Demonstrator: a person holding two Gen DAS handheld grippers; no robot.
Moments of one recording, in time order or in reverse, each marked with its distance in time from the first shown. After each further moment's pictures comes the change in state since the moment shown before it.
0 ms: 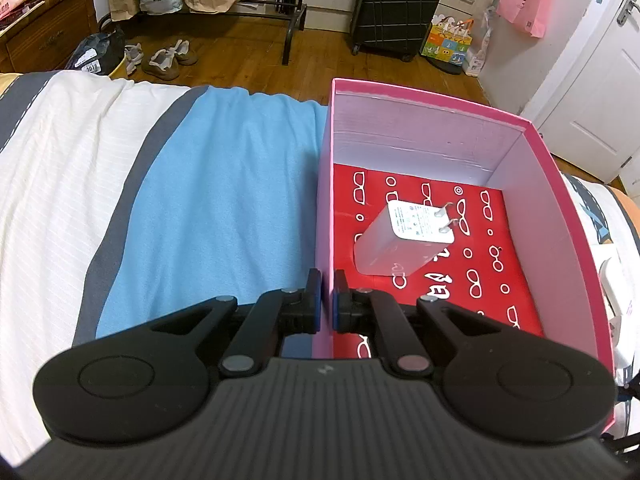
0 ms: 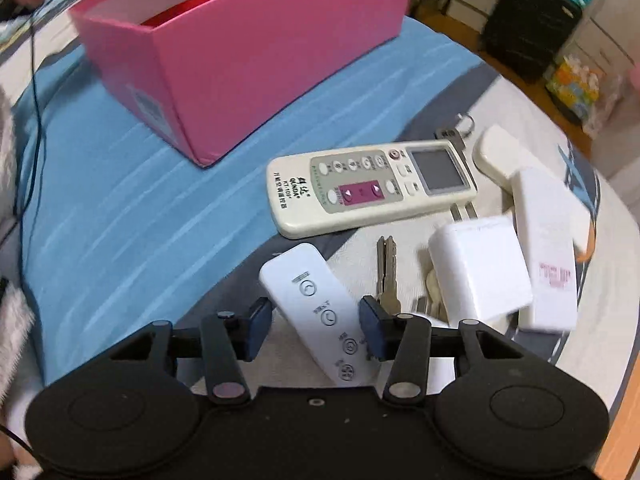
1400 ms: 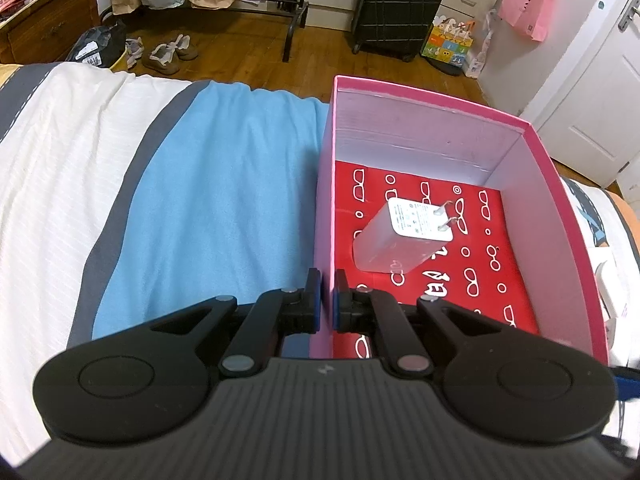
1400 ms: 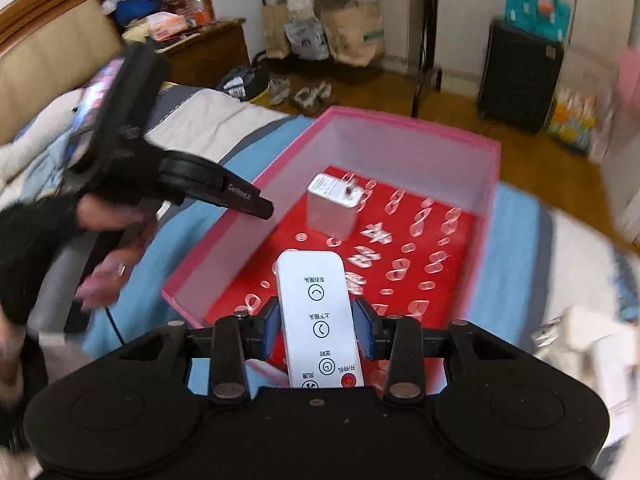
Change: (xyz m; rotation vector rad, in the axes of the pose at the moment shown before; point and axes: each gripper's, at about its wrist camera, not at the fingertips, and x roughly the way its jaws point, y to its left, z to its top) left arm -0.002 0.006 -0.003 -0.023 0.004 -0.016; right arm -0.050 0.074 0.172 0.275 -0.275 0.113
